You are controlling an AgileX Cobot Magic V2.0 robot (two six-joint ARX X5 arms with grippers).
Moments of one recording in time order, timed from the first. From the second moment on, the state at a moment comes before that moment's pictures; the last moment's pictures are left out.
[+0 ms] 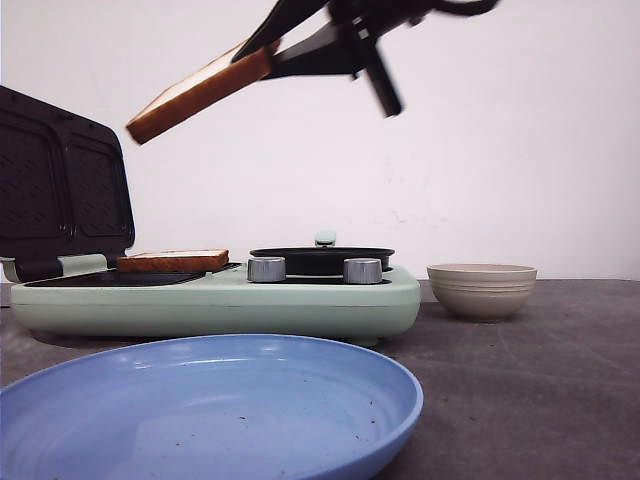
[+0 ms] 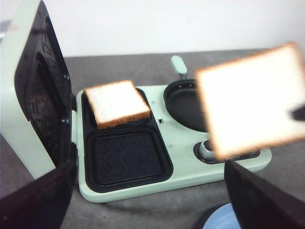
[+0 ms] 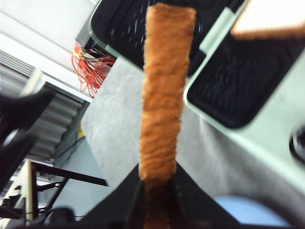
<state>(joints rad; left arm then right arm) -0.15 0.48 0.73 -0.54 0.23 -0.04 0.65 1.52 1.16 -0.07 -0.61 0.63</state>
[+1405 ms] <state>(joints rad) -0.15 0.41 0.73 -0.62 0.20 -0.04 0.75 2.03 1.49 -0.01 -0.47 0.71</state>
